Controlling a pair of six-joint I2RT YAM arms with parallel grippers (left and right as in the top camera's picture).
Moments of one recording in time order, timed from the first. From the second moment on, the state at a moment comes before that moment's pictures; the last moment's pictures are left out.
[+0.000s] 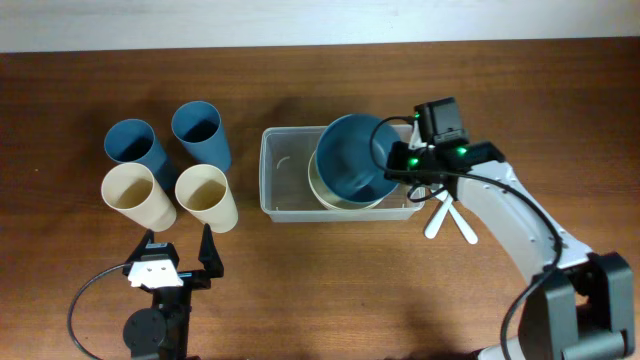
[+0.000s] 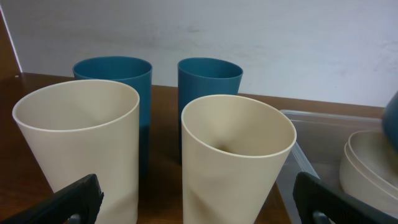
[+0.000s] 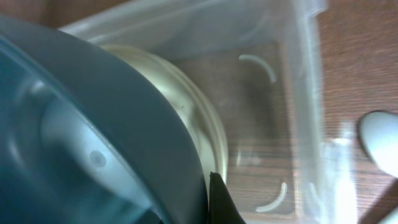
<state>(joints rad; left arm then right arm) 0.13 0.01 0.01 -0.07 0.09 -0.10 0.25 1.67 1.18 -0.59 -0.21 0.50</state>
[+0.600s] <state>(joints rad) 0.13 0.01 0.01 -0.07 0.09 -0.10 0.30 1.69 1.18 -0.59 -0.16 0.50</state>
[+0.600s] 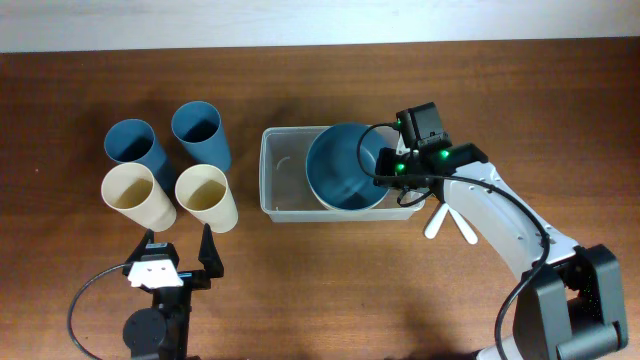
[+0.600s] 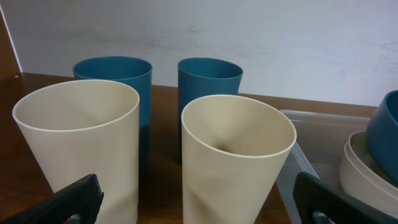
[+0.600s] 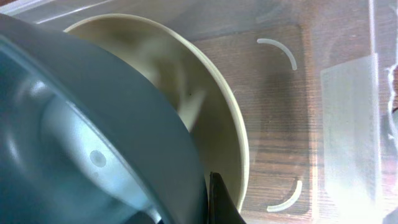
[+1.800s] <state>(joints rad) 0.13 0.01 0.01 -0.07 0.09 -0.10 0.11 1.70 1.67 -1.29 0.00 0.48</state>
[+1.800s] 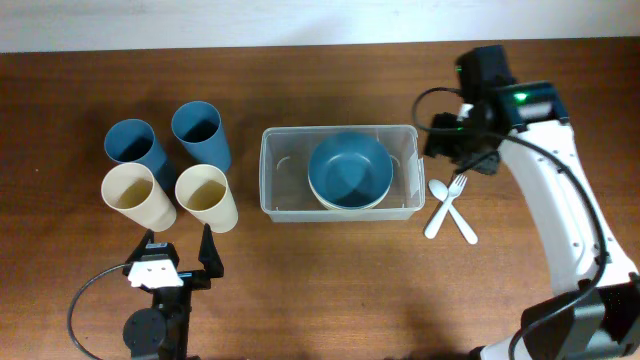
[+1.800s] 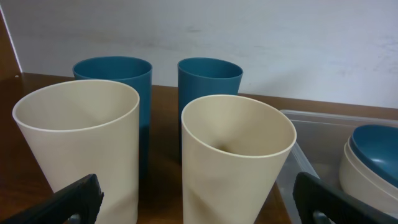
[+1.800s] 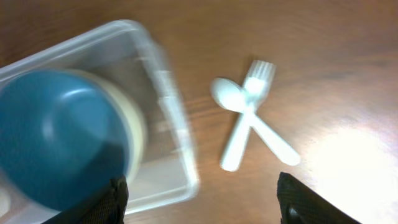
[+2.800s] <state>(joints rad) 0.13 0.01 0.01 -0.07 0.09 -0.10 -0.08 1.71 1.19 -0.68 0.02 0.45</state>
